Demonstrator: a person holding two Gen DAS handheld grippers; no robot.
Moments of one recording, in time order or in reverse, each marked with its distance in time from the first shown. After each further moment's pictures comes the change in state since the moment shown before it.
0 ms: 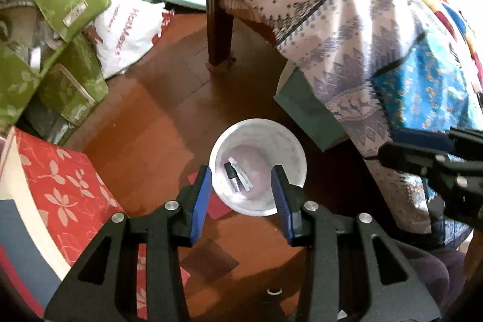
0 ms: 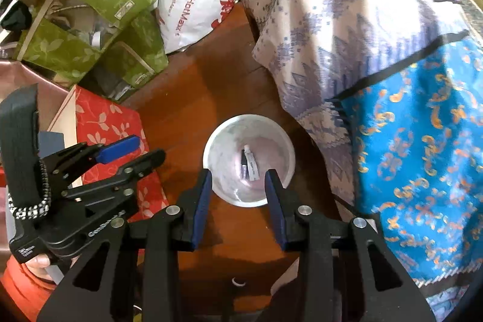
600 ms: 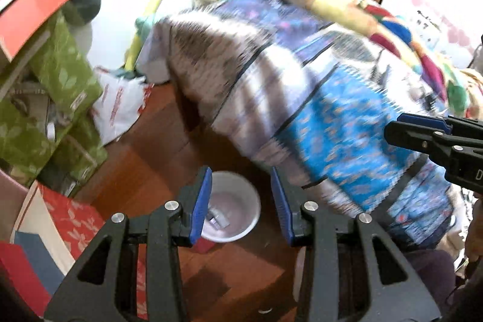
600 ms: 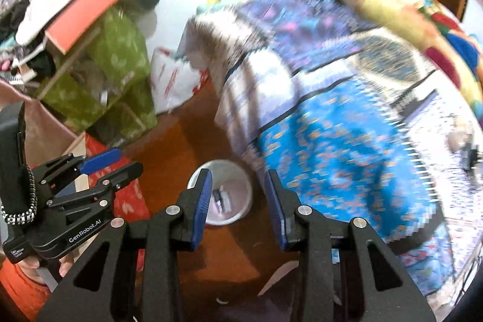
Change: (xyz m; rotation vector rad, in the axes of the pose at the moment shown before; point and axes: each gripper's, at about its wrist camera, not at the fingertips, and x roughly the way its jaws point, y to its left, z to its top) left arm -0.134 -0.096 0.008 0.137 -0.263 -0.044; right arm -0.156 -0.032 -0.043 0.049 -0.334 -0.103
